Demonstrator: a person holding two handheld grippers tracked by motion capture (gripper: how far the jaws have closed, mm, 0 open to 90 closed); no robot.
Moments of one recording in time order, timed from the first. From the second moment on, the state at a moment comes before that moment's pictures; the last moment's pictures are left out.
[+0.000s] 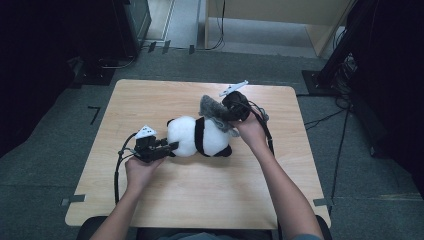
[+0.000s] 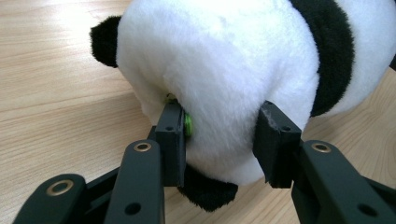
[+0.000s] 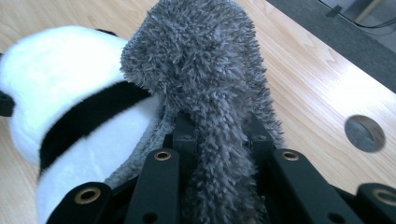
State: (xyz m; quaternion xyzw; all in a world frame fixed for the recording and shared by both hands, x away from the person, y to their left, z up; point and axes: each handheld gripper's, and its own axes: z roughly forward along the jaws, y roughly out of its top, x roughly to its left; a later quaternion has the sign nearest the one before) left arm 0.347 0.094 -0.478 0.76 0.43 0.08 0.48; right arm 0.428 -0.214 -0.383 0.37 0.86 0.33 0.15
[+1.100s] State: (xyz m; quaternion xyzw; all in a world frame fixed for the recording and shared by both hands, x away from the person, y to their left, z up) left arm 0.347 0.095 -0.477 0.76 0.43 0.07 0.48; right arm 0.429 -0.075 -0.385 0.27 0.89 0.34 0.08
